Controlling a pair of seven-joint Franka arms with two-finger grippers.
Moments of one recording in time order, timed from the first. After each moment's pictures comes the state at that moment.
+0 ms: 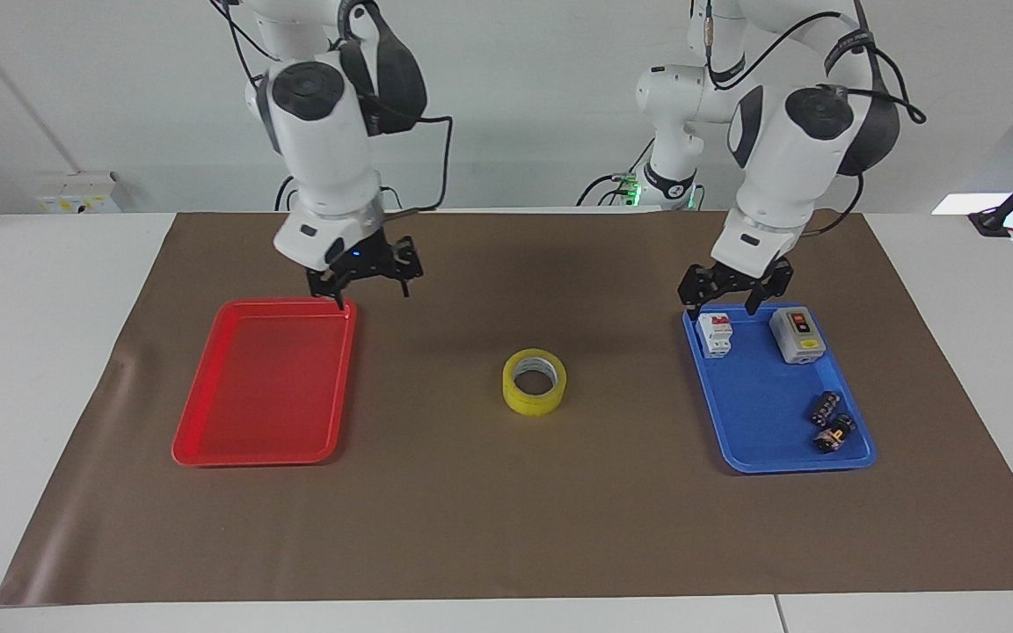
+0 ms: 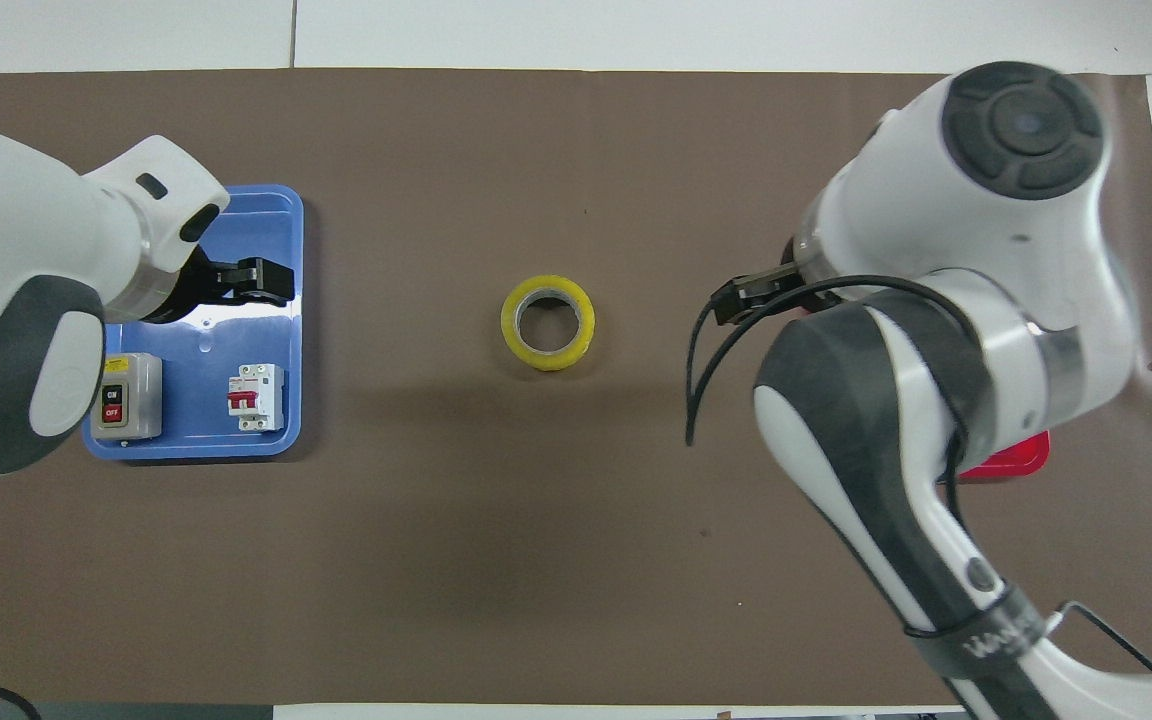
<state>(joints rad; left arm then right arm) -0.19 -0.01 -0.03 -1.86 0.02 1.90 -0.18 0.40 0.19 0.01 -1.65 0.00 1.85 0.19</state>
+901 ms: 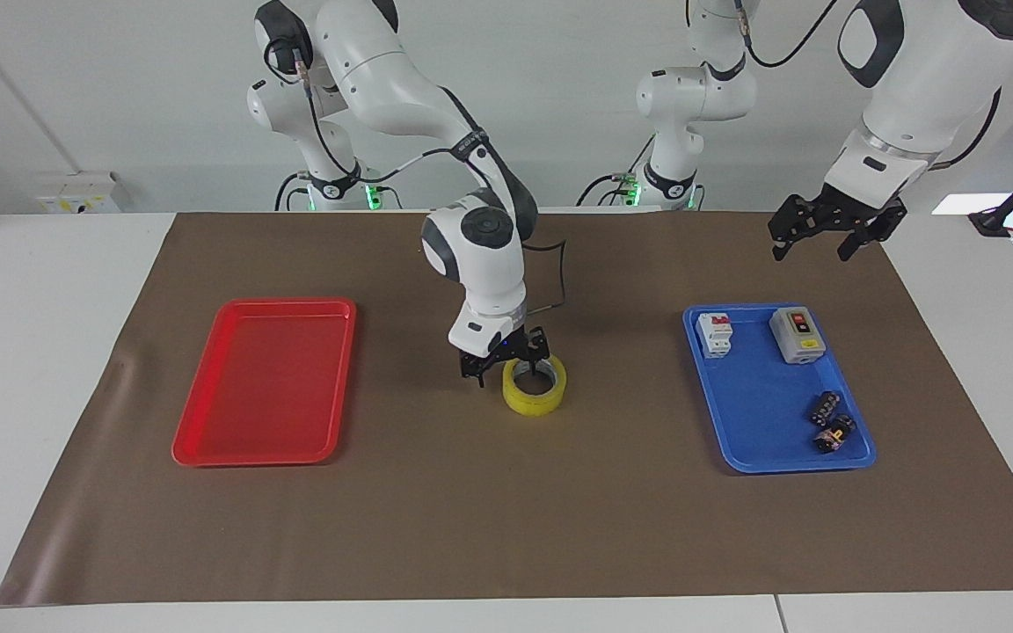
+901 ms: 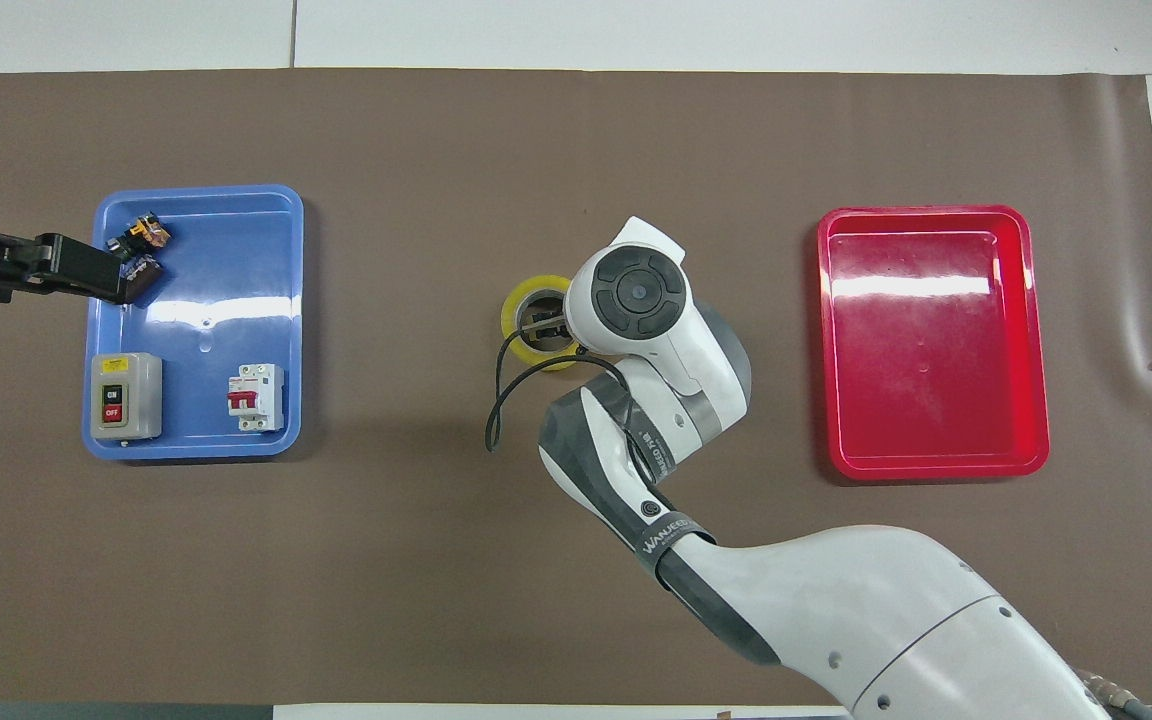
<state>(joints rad) -0.08 0.04 -0.02 -1.55 0.00 1.57 0.01 0.57 0.52 0.00 -1.70 0.00 2.38 0.40</state>
